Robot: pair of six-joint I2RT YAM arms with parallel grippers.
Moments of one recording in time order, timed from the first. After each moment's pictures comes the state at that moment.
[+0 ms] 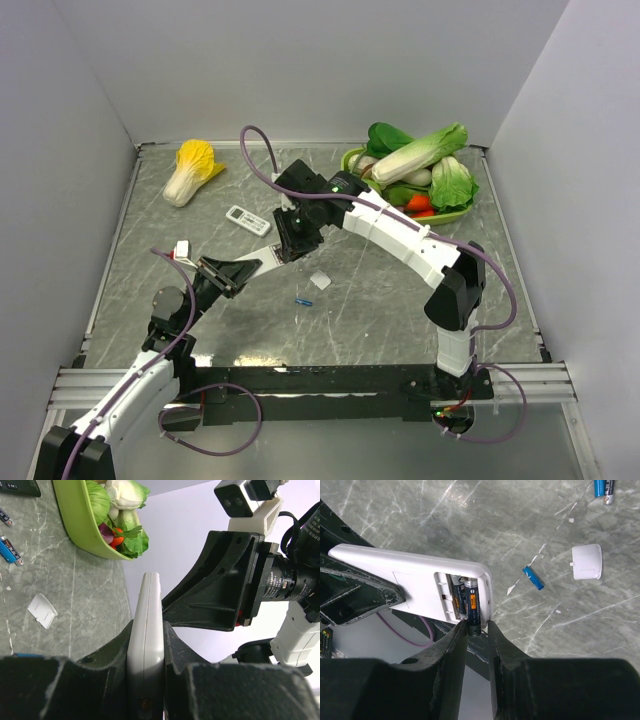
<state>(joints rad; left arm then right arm) -0.30 0.57 0.04 0.65 0.35 -1.39 0.89 1.89 1.95 -1.13 -0.18 0.49</state>
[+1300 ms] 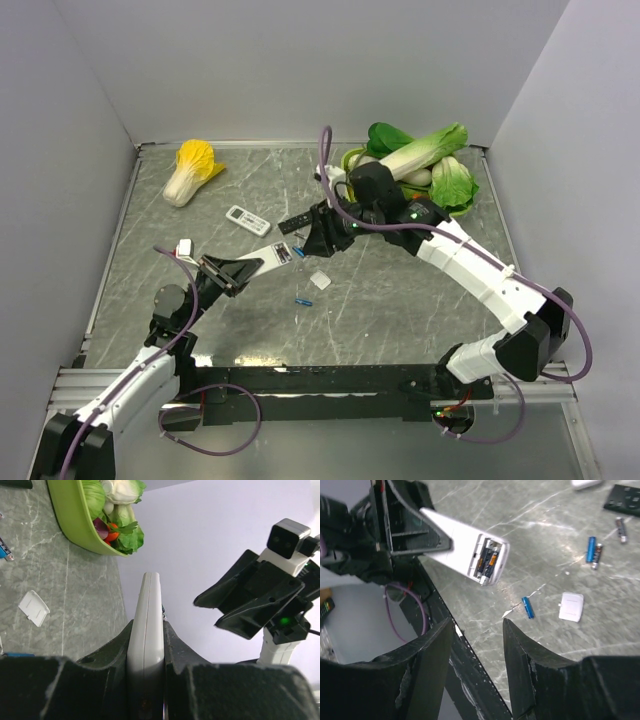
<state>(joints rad) -0.30 0.64 0.04 0.72 0.37 -1.43 0.72 1.40 1.43 -0.67 -0.43 0.25</state>
